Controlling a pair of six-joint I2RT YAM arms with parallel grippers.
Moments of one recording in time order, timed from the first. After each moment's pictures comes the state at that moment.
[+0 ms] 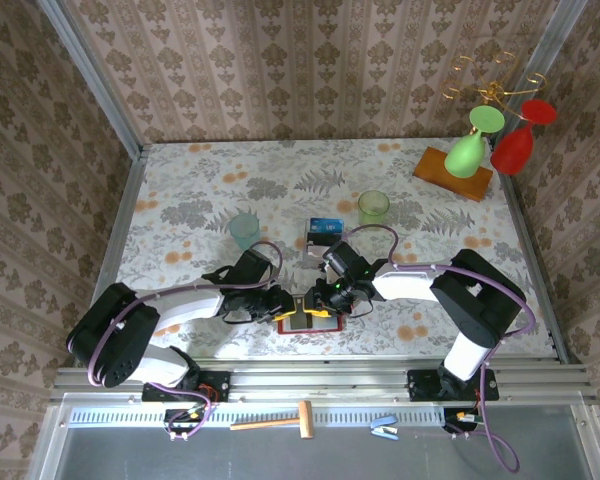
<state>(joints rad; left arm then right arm) -0.73 1.39 0.52 -0.17 0.50 -0.97 0.76 1.70 0.78 -0.11 -0.53 0.97</state>
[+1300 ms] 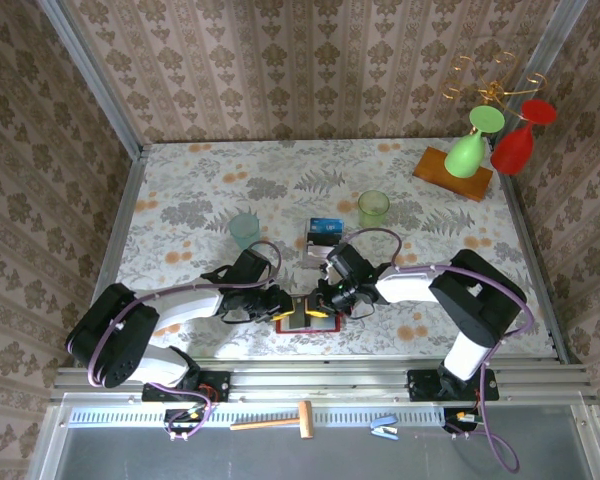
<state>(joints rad) -0.72 1.39 0.52 -0.19 0.50 -0.95 0.74 1.69 0.72 0.01 -0.58 1.00</state>
